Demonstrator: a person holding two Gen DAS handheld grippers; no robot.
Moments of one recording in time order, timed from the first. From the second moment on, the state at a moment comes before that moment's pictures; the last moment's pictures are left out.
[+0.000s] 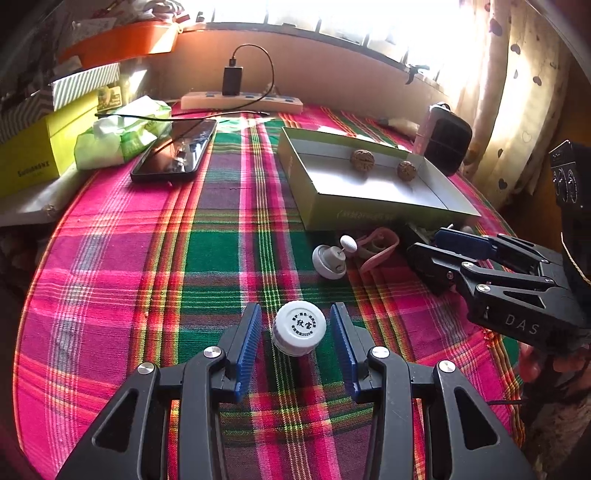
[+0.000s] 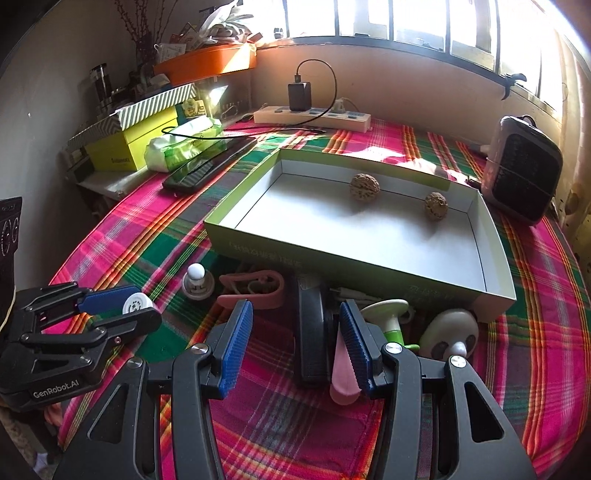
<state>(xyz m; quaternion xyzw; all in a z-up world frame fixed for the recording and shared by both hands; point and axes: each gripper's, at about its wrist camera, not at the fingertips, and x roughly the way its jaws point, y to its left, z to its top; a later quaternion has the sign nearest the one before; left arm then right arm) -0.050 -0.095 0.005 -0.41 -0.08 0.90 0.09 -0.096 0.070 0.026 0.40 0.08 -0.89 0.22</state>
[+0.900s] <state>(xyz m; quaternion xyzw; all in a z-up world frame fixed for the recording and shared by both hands) -0.050 -0.096 0.005 -0.41 -0.08 0.90 0.09 -0.067 0.059 0.027 0.39 0.06 -0.87 0.30</state>
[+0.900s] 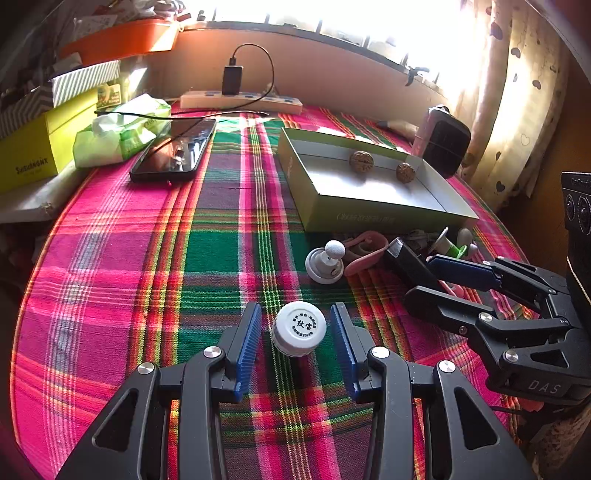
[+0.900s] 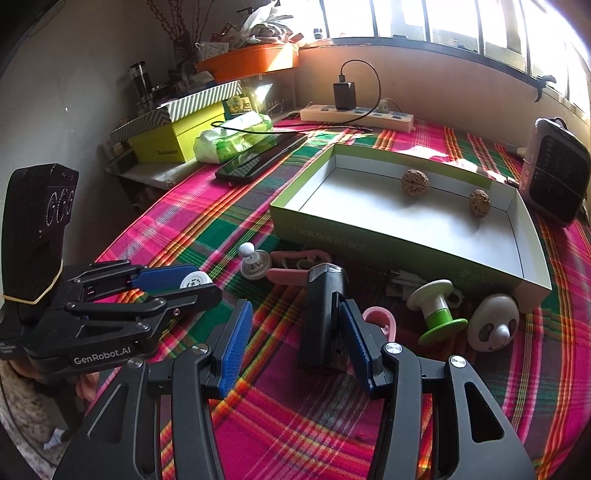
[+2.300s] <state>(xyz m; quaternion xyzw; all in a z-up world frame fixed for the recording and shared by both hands) -0.051 -0.095 0.004 -0.41 -0.08 0.90 0.09 -0.079 0.054 0.018 0.41 0.08 -0.86 0.28</state>
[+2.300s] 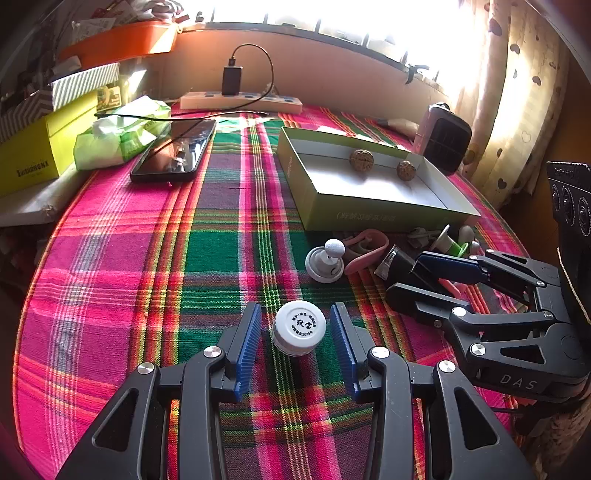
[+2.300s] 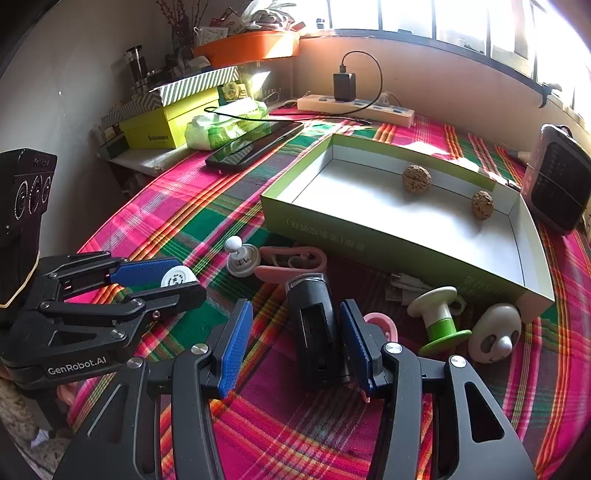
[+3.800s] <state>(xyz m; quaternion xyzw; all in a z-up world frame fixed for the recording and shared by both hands) -0.049 -0.094 0.004 -0.41 -0.05 0.91 0.07 -0.076 0.054 0.013 0.42 0.10 -0.87 0.25</state>
